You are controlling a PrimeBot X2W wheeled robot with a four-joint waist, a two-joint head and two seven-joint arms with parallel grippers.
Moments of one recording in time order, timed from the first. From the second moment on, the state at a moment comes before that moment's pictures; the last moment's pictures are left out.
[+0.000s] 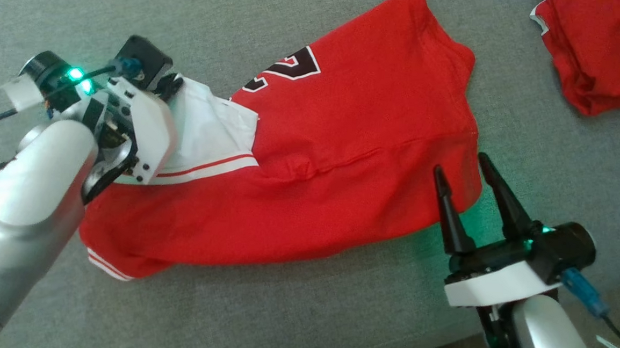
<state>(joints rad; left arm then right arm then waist) -0.86 0.50 -0.80 0.45 -0.48 -0.13 0.48 -0.14 -0.11 0.24 0.15 0.14 0.13 -0.26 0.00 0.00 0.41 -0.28</state>
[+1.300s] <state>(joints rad) -0.88 0.53 -0.82 0.27 -0.40 -0.05 0.29 -0.45 -0.56 0.65 0.49 1.10 0.13 -0.15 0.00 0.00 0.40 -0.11</state>
